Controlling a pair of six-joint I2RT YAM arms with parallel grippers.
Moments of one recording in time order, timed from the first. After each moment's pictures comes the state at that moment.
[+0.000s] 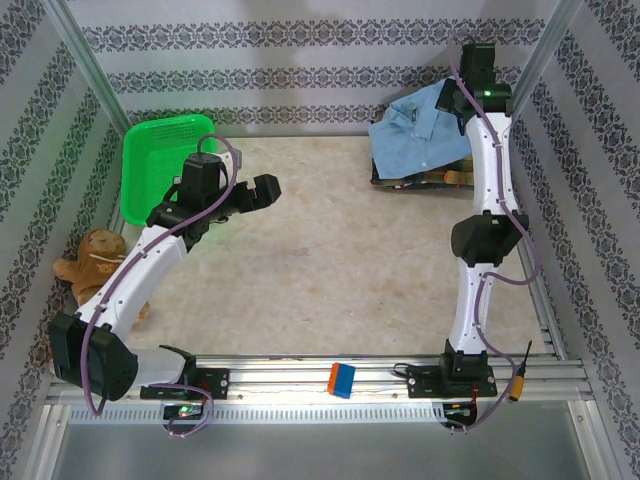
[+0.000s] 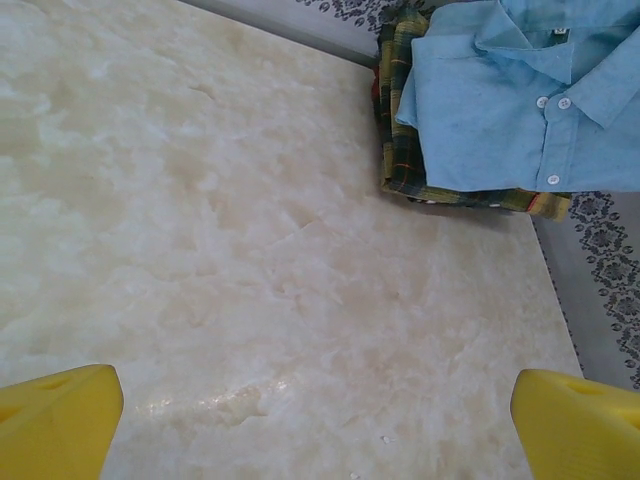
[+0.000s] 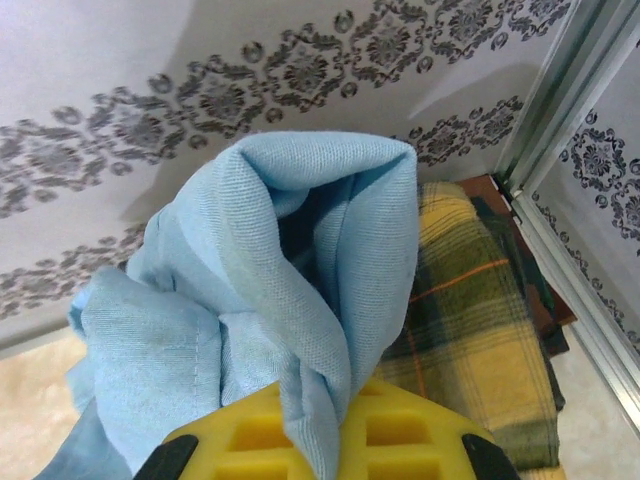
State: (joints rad) left arm -0.28 1.30 1.17 -0.46 0.25 -0.54; right arm -0.05 2.31 2.71 -1.07 0.14 0.29
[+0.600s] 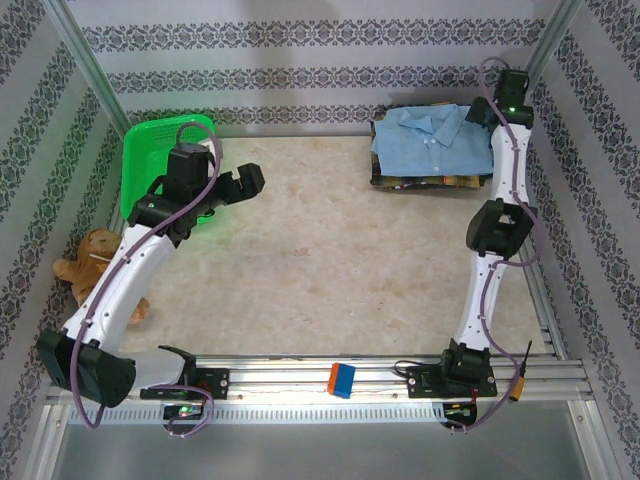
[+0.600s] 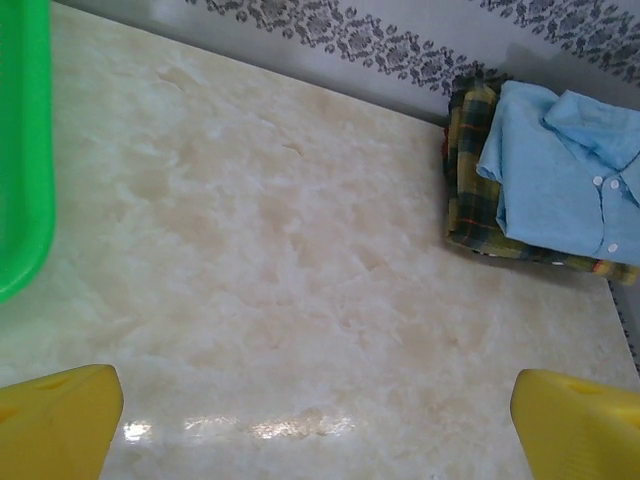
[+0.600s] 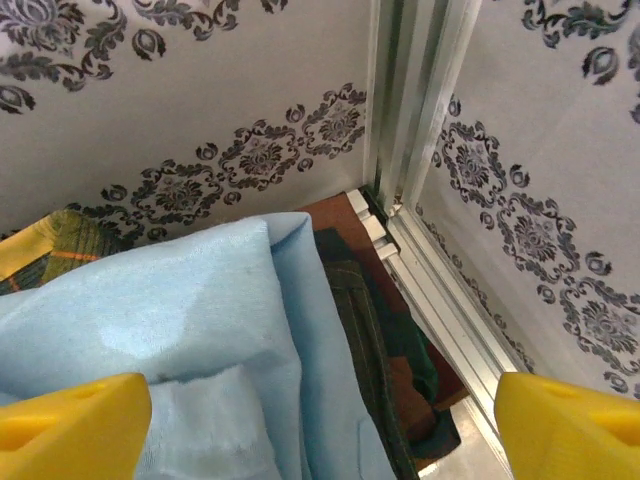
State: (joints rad) left arm -0.27 1.25 1.31 -0.65 0.05 -0.52; right arm -0.25 2.52 2.72 -0.90 0.11 0.23
